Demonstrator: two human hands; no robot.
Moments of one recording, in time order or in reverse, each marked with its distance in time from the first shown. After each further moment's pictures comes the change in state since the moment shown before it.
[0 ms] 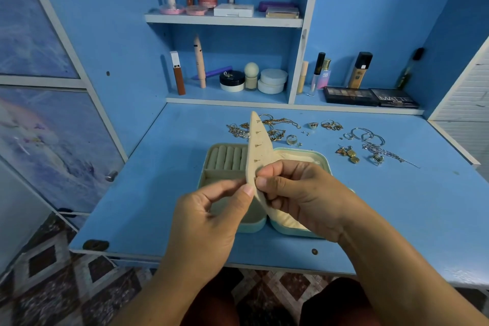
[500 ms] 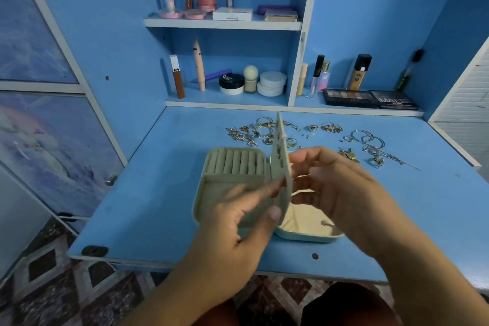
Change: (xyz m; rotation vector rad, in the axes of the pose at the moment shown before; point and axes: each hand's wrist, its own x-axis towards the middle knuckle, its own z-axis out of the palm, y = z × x) left_hand -0.001 -0.002 0.009 0.364 -0.262 0.168; right_hand -0.028 -0.014 -0.022 -0.062 0.074 -0.212
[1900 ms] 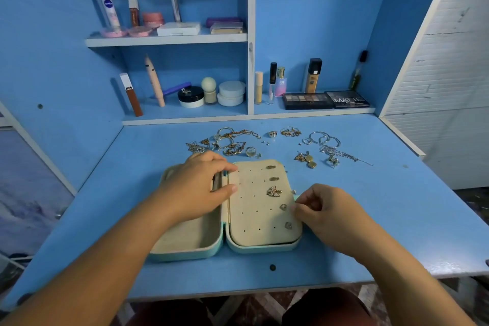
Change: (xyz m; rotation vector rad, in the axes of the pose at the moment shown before) left_hand 0.117 -0.044 -0.008 0.732 -0.295 0.006; right_hand -0.015 0.017 -0.067 -0.898 0.381 0.283
